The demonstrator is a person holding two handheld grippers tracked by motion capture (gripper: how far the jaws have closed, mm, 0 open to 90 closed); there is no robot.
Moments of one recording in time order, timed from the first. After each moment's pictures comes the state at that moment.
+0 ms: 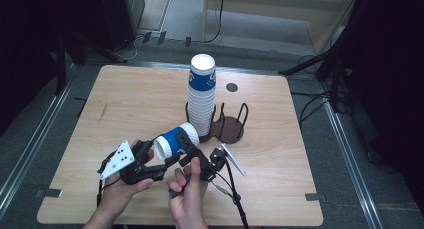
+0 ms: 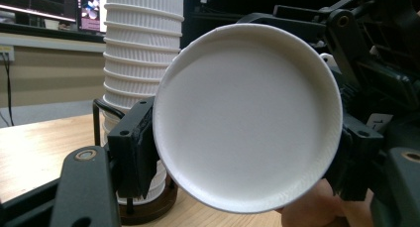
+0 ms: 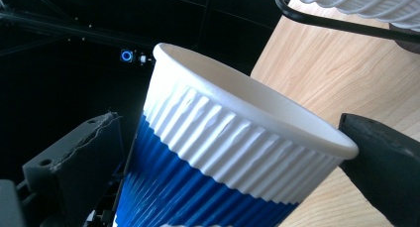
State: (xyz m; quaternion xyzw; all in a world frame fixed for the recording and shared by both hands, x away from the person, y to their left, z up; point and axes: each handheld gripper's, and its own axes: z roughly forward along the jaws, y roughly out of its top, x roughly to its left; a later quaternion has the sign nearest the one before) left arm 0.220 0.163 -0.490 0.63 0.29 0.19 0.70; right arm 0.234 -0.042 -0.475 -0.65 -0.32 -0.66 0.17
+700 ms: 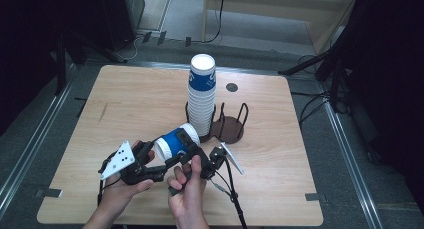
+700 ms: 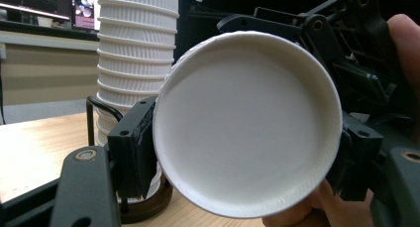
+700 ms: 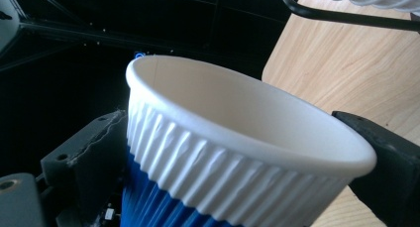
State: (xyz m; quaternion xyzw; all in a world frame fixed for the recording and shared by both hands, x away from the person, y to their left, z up) left arm 0.220 0.163 -0.492 0.63 0.28 0.19 0.70; right arm 0.241 -0.041 -0.481 -0.64 -0.30 -0.68 0.20
